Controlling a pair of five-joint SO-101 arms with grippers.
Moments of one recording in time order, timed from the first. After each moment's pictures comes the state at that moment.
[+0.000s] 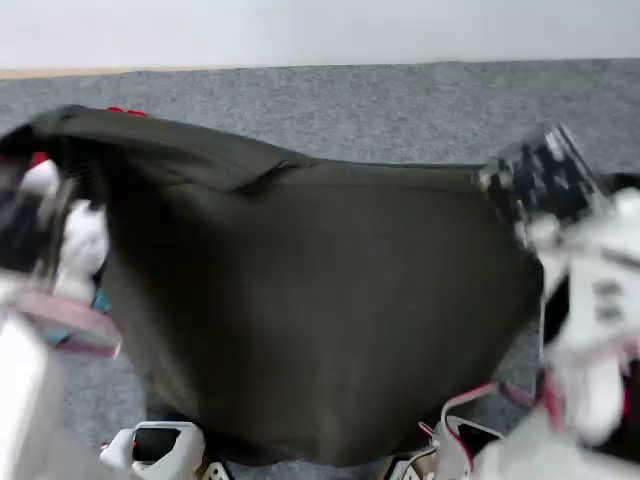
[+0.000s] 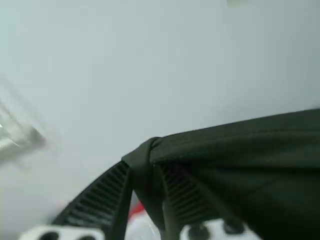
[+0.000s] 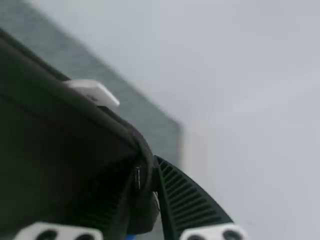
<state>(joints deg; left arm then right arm) -3.6 -31.8 -38.3 98.8 -18.4 15.6 -33.0 -33.8 100.5 54.7</state>
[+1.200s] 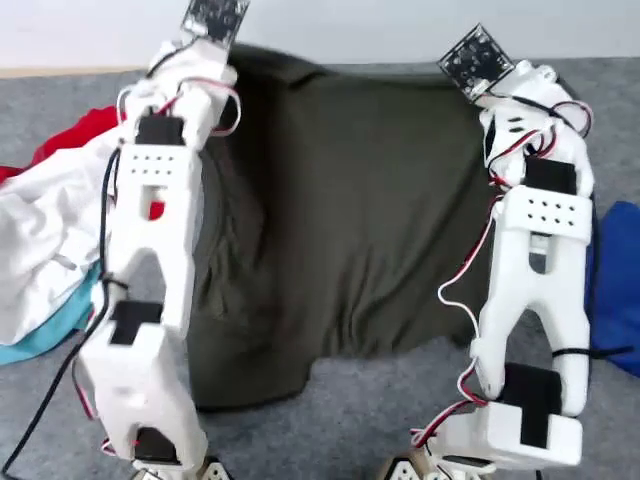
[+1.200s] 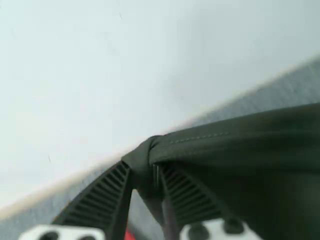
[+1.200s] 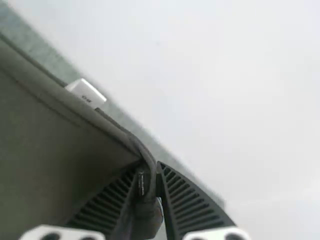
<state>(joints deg) -0.5 27.0 -30.1 39.1 -18.4 8.4 -1.8 2.0 24.2 53.1</state>
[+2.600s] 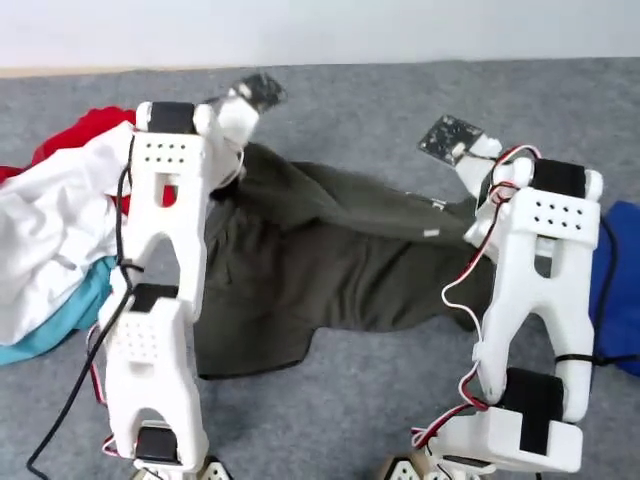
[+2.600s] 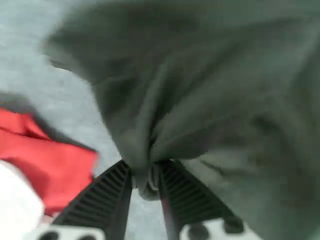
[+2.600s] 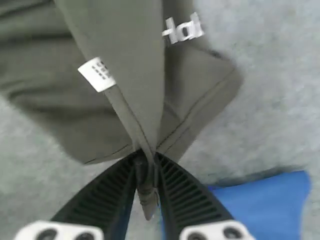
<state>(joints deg) 1.1 34.2 -38.2 99.0 -37.2 9.4 -3.3 2.2 83.8 59.6</state>
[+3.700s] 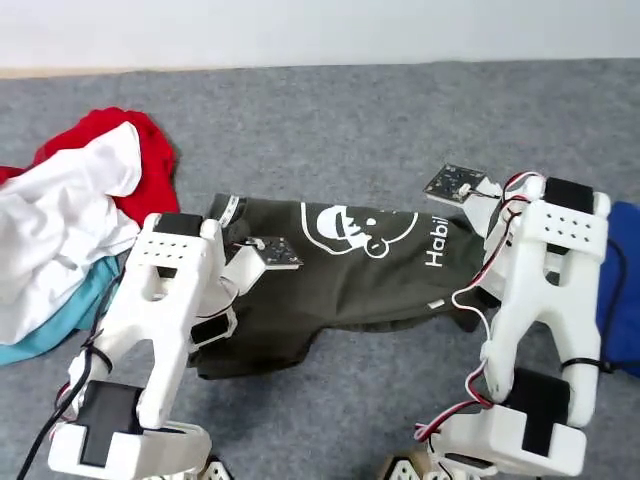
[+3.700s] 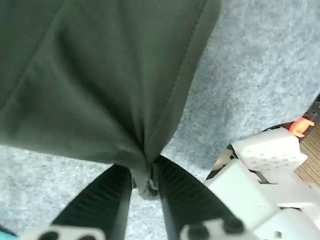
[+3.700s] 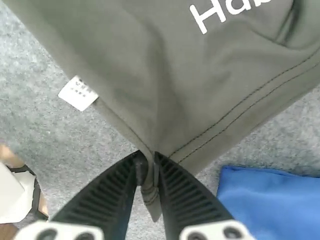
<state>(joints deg) 4.0 -5.1 31.4 98.8 -45.7 14.0 -3.3 10.5 90.5 65.9</state>
